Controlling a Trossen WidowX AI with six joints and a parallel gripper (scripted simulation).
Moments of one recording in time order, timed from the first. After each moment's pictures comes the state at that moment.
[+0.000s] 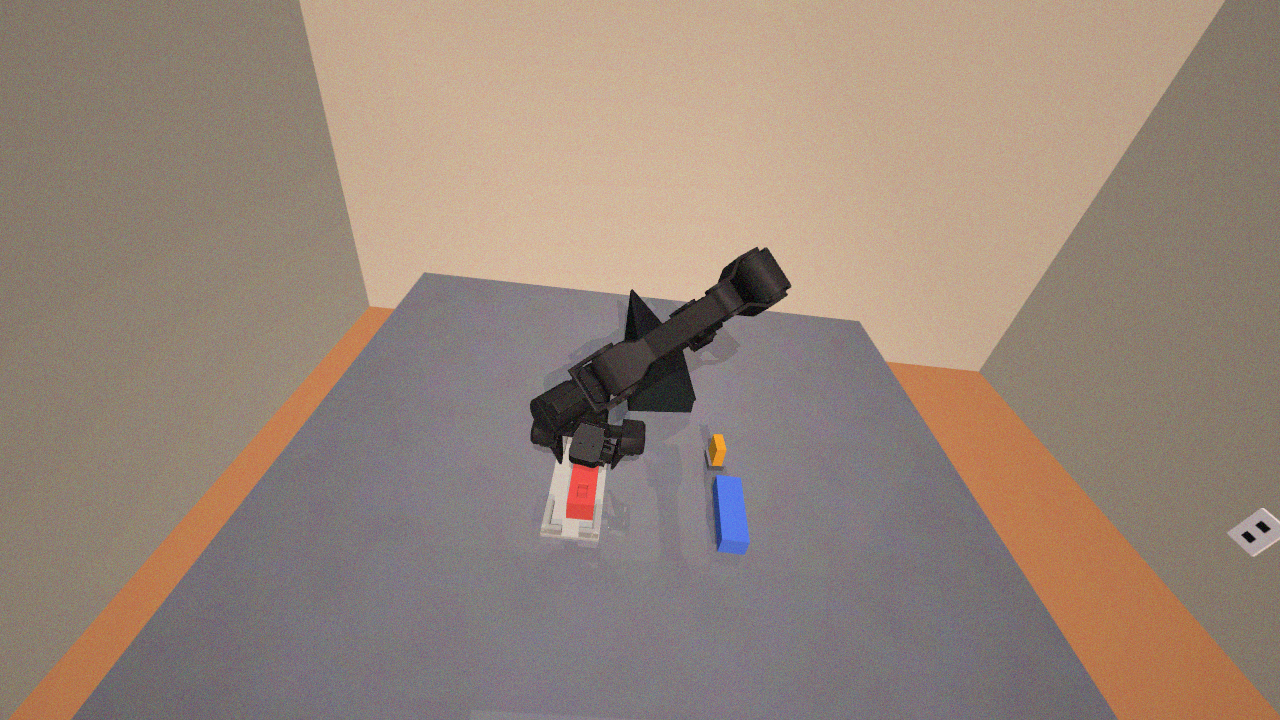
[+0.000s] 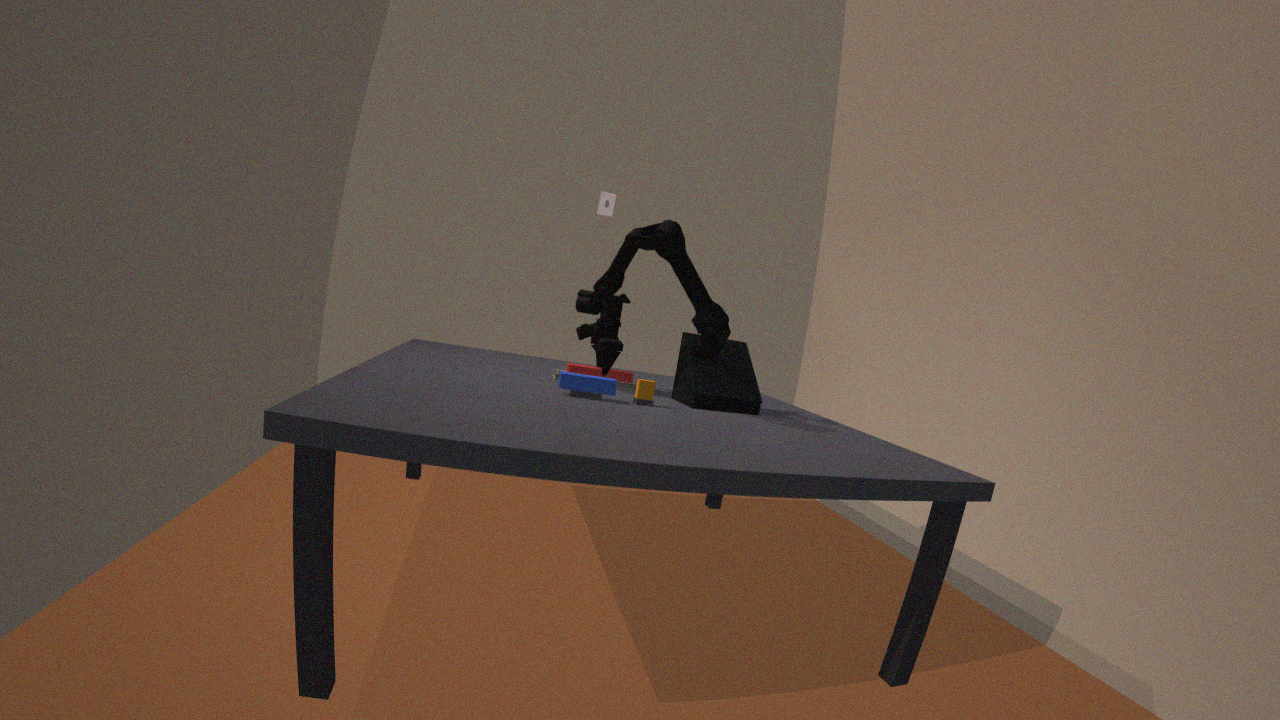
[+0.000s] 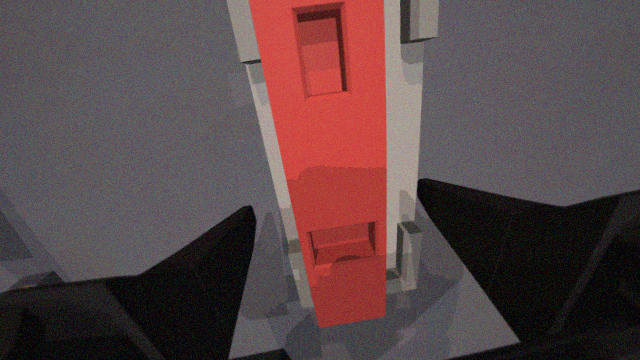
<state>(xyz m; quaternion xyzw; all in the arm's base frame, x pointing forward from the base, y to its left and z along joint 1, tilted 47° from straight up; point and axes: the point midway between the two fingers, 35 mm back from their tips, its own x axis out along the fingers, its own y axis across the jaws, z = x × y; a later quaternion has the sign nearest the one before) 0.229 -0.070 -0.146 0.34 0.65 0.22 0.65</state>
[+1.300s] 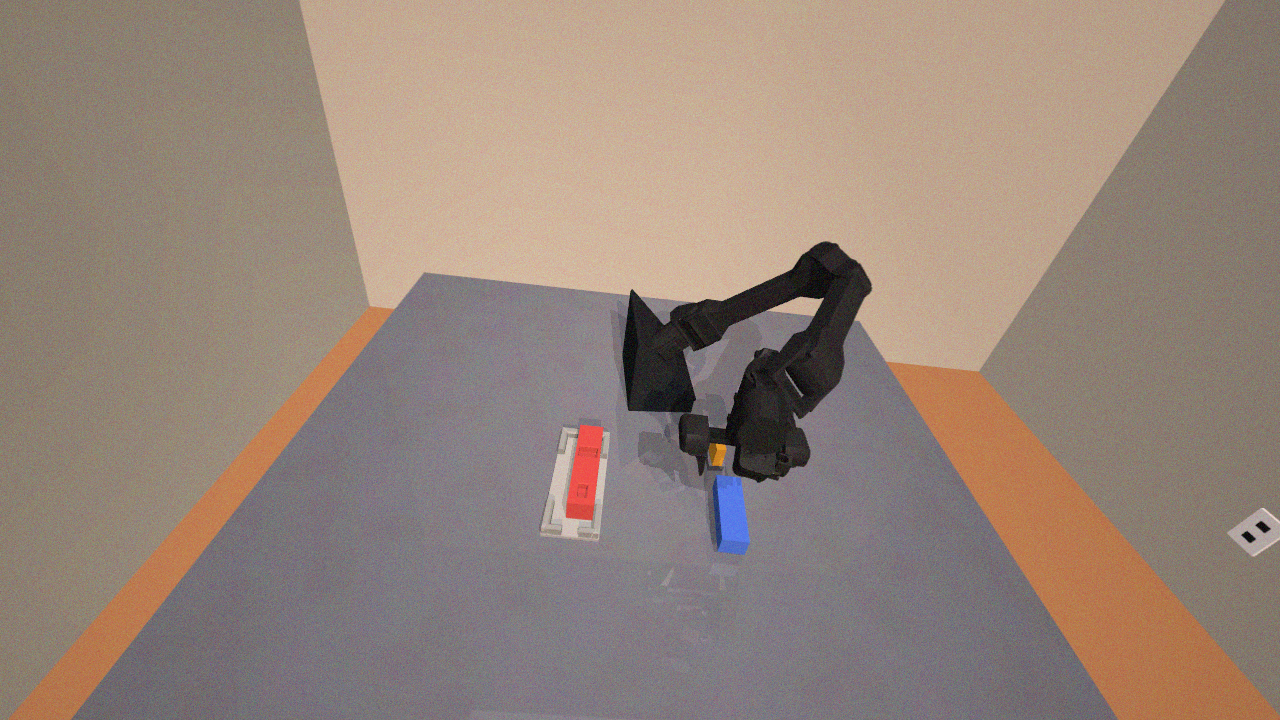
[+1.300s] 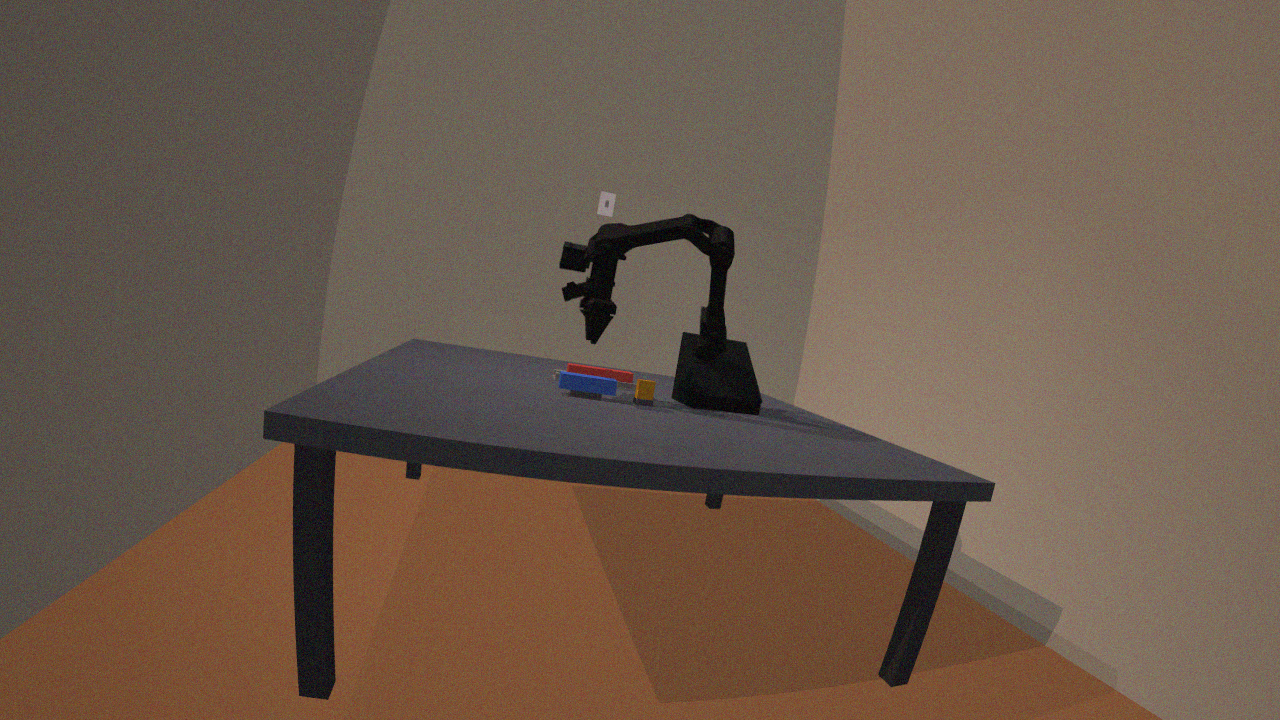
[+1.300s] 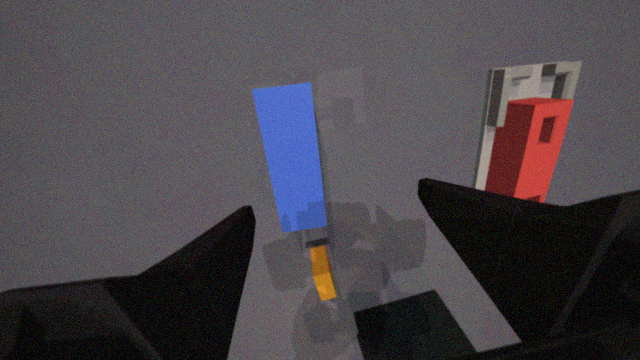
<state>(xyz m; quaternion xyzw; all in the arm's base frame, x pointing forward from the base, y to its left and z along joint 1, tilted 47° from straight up) 0.334 0.005 0.077 0.34 0.65 0.21 0.65</state>
